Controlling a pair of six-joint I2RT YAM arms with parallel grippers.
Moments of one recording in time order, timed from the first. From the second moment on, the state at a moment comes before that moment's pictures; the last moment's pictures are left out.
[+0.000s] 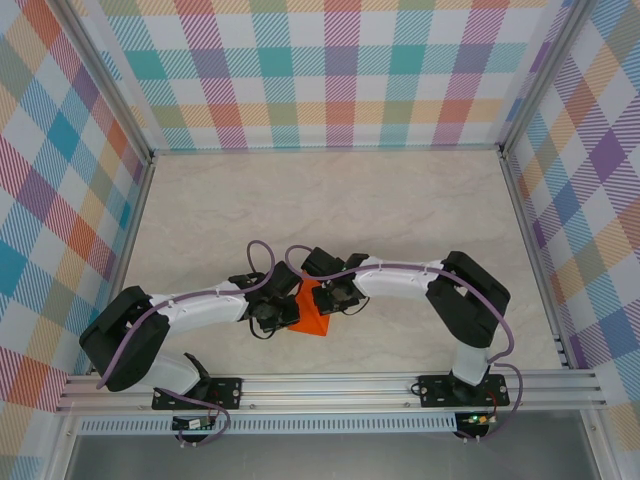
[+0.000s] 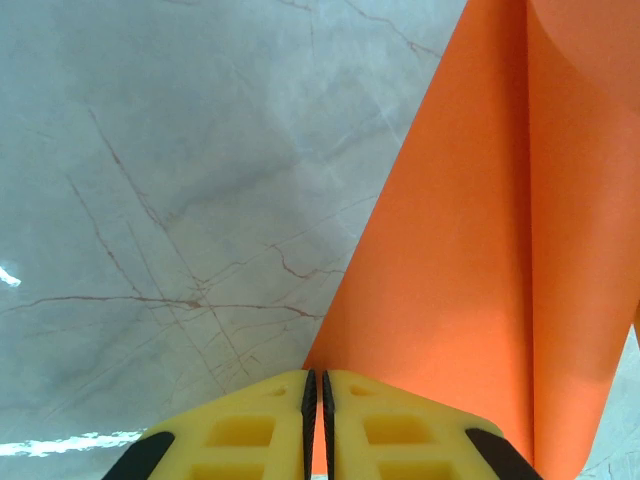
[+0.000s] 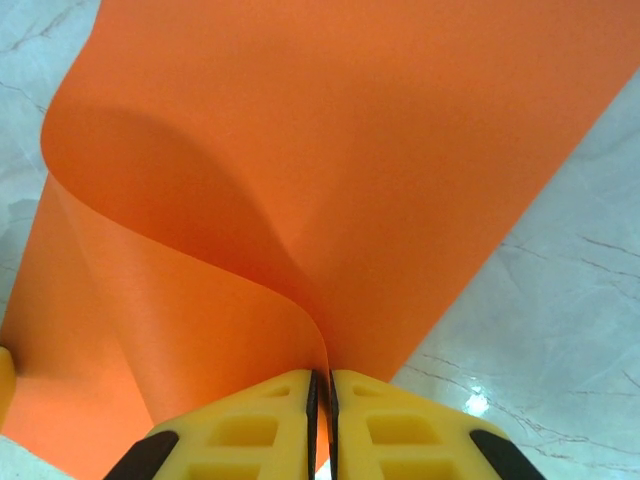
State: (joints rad) left arm -0.80 1.42 0.66 -0.48 0.09 -1.04; right arm 0.99 1.81 1.11 -0.58 -0.01 0.66
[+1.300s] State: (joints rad) left arm -0.63 1.18 0.43 0.07 0.32 -1.24; right arm 0.99 1.83 1.11 -0.58 -0.01 0.67
